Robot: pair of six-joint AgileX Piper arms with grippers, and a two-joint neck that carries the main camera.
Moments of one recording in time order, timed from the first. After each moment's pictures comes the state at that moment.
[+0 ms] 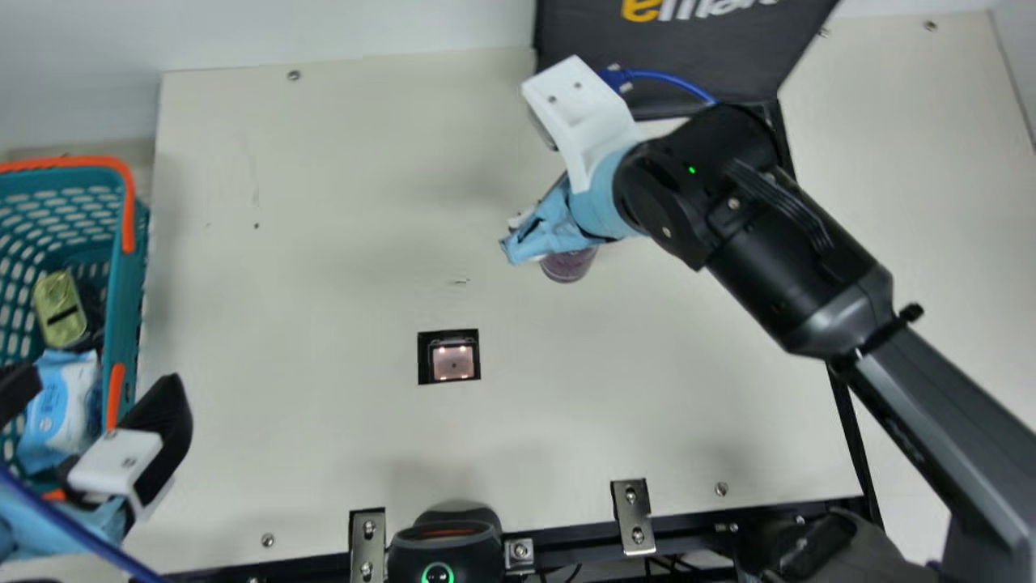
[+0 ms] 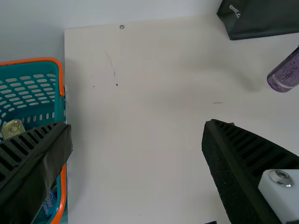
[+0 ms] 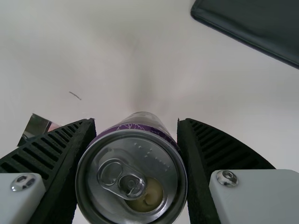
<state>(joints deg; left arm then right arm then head) -10.7 36.1 -57.2 -5.2 66.6 1.6 29.7 88.4 -83.3 -3.9 61.7 7.3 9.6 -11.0</state>
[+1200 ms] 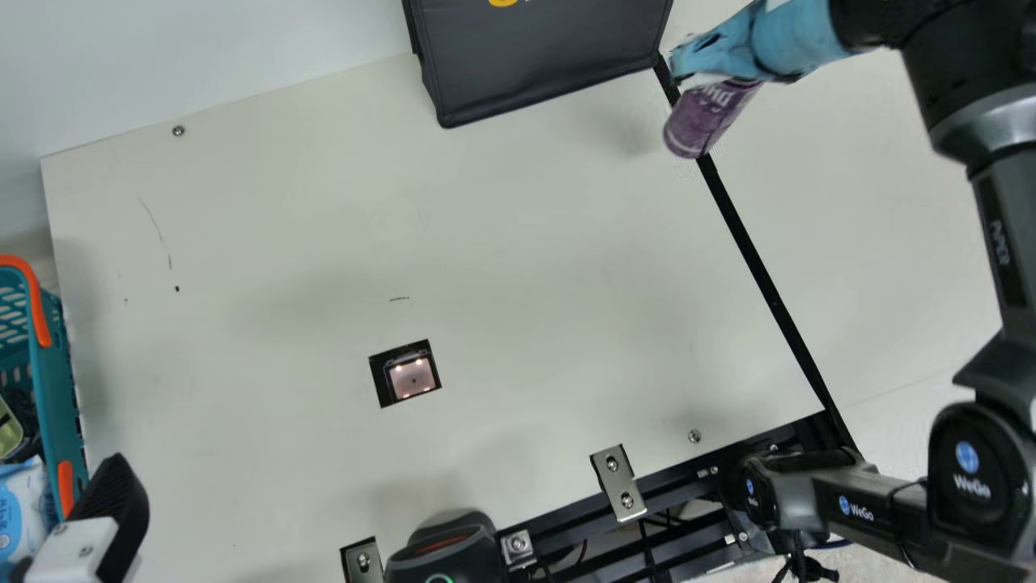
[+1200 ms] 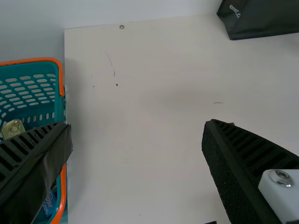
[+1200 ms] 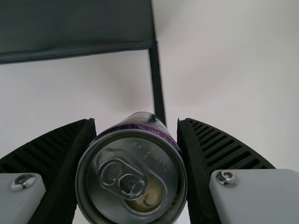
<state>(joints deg) -10.7 36.1 -57.2 -5.2 66.6 1.6 -17.6 88.0 -87.3 6.8 63.4 -12.3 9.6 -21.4</state>
